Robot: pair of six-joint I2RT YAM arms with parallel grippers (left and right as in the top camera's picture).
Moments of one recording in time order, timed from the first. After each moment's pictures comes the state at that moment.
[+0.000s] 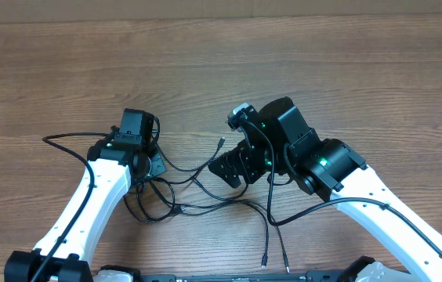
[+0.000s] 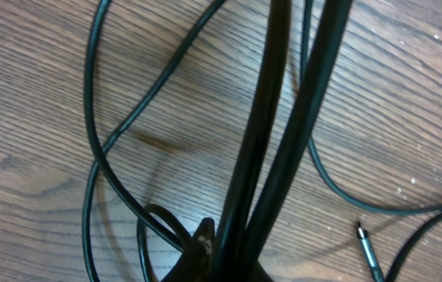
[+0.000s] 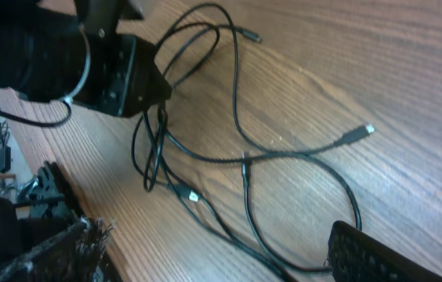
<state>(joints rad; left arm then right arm) -0.17 1.42 0.89 -0.82 -0.10 -0.57 0.66 1.35 1.13 -0.65 -0.40 0.18</state>
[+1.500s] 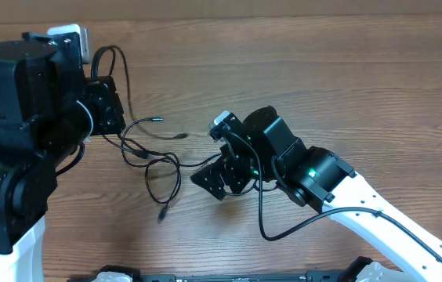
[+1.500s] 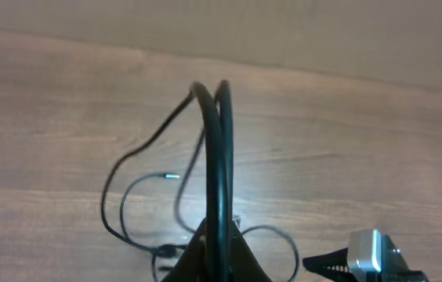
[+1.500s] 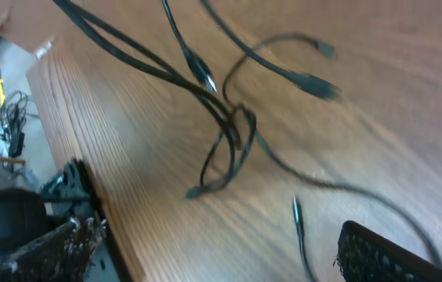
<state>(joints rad) -0.17 1.35 2.12 -1.44 0.02 -0.28 0.76 1.35 1.13 -0.53 -0.39 0.17</state>
